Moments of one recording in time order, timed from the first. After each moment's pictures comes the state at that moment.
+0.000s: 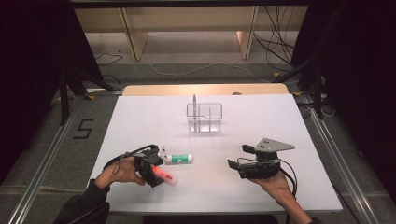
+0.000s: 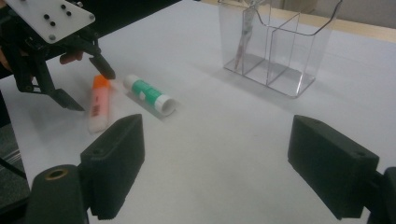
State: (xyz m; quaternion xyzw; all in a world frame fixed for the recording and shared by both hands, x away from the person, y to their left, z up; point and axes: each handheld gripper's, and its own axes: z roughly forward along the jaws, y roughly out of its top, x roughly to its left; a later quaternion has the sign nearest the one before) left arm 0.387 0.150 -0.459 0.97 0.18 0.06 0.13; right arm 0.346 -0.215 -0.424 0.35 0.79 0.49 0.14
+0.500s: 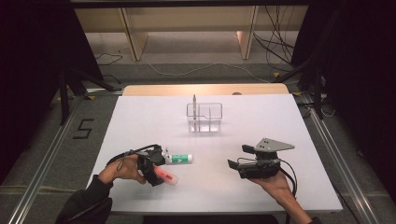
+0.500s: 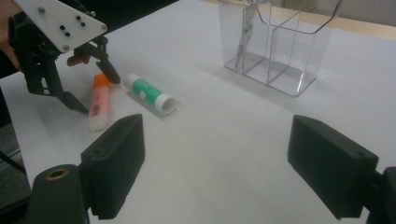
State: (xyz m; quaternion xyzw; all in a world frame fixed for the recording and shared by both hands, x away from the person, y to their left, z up) left arm 0.396 0.145 -0.466 0.98 0.16 0.04 0.10; right arm 0.347 -0.216 -0.425 0.35 0.79 0.48 0.13
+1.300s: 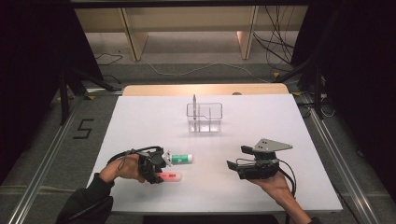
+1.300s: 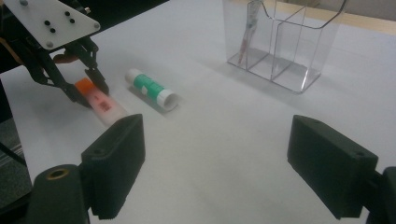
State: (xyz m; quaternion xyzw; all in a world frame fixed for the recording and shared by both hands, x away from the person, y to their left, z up) left arm 0.391 0.143 -0.460 0.99 0.10 0.02 0.09; right arm 0.347 -0.213 -0.426 0.35 0.80 0.48 0.13
